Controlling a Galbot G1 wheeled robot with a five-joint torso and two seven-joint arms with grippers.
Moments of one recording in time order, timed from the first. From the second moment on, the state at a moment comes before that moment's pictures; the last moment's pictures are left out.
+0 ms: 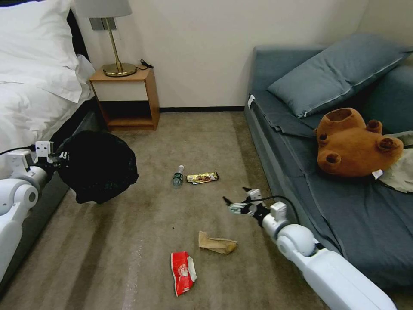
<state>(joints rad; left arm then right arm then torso) 1.00 -0.73 -0.65 -1.54 -0.71 0.38 0.04 -0.90 0.98 -0.13 1.58 0.59 -0.10 -0.08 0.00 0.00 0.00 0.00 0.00</state>
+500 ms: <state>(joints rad) 1.14 -0.77 -0.76 -1.63 -0.67 0.37 0.05 -0.85 1.15 -0.38 1.45 0.53 -0.12 -0.15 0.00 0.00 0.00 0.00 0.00</state>
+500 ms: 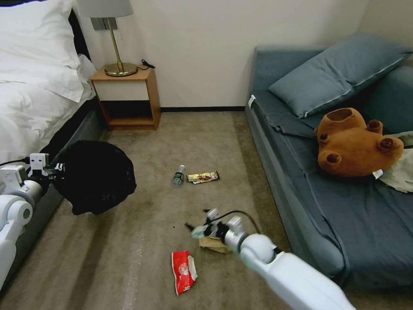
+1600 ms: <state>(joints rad) 1.11 -0.84 -0.66 -1.64 -0.63 0.38 0.03 -0.85 1.13 -0.58 1.35 0.52 -0.14 -0.18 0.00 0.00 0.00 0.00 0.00</state>
